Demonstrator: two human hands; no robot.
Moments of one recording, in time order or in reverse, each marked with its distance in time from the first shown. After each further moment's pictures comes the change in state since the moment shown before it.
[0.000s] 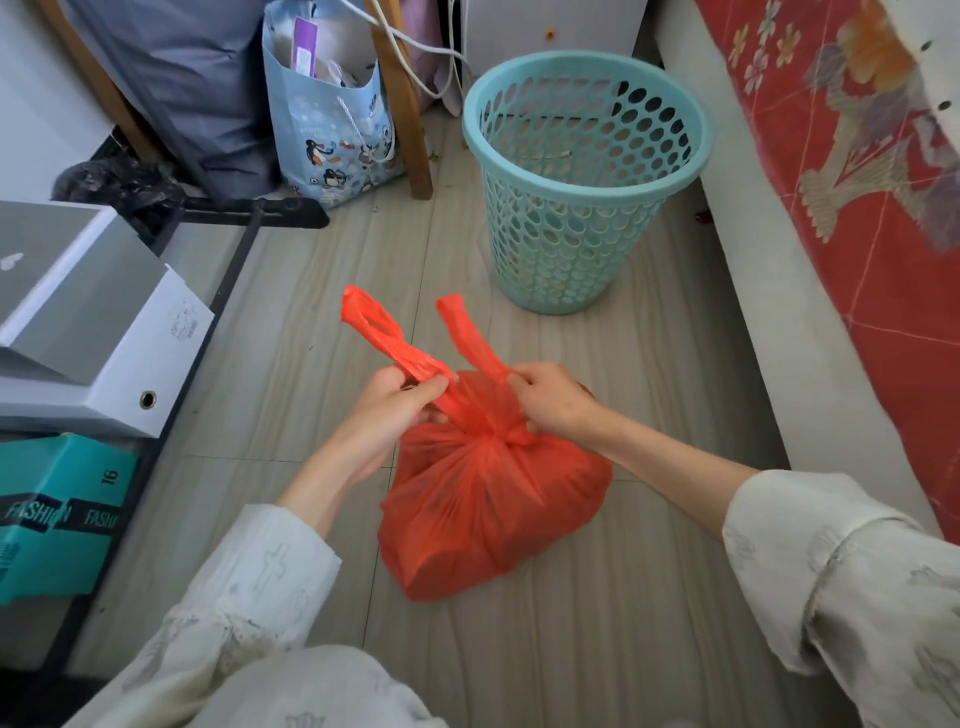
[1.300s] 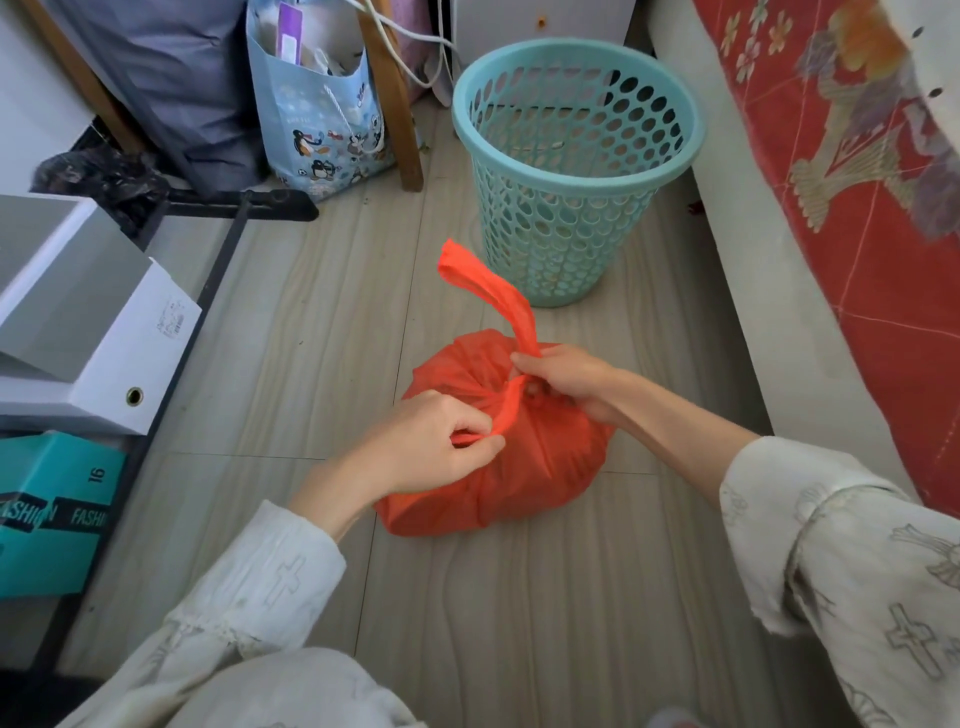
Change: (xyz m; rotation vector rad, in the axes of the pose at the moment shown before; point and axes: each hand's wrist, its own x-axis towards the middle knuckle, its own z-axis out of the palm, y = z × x) left_hand -0.013 -0.007 0.012 0.954 -0.336 0.541; right_hand 0.005 0.007 -0.027 0.280 -0.099 0.143
